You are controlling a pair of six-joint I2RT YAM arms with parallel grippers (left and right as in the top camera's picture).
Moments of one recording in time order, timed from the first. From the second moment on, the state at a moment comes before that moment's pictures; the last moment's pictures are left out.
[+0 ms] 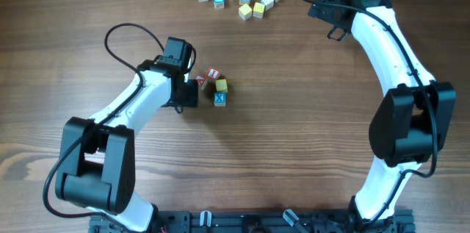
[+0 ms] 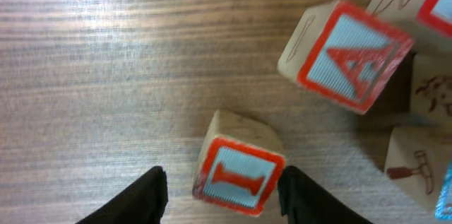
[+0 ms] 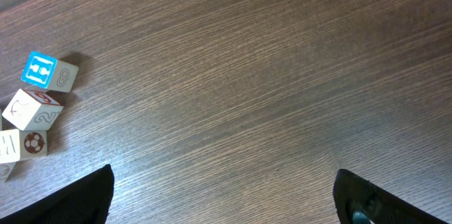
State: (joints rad) left arm -0.25 1.75 1.05 -0.68 -0.05 -0.22; right arm 0.12 2.04 1.74 -0.73 0.23 0.48
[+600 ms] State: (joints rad) left arm -0.25 1.75 1.03 -0.67 0.01 -0.21; right arm 0.12 2.04 1.74 -0.73 0.23 0.48
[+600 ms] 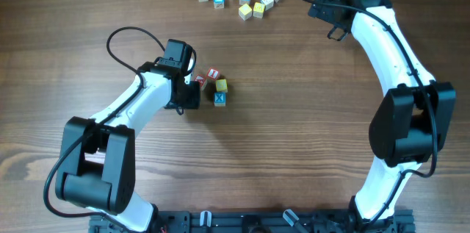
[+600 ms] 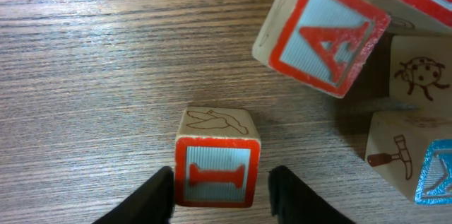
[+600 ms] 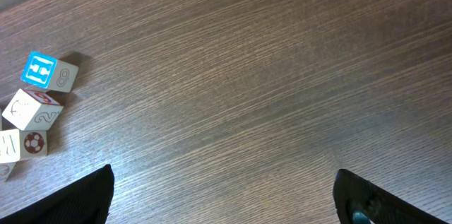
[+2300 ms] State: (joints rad) left arm -0.25 1.75 1.03 -0.62 0.09 -0.21; right arm 0.12 2.04 1.74 -0.73 0.23 0.48
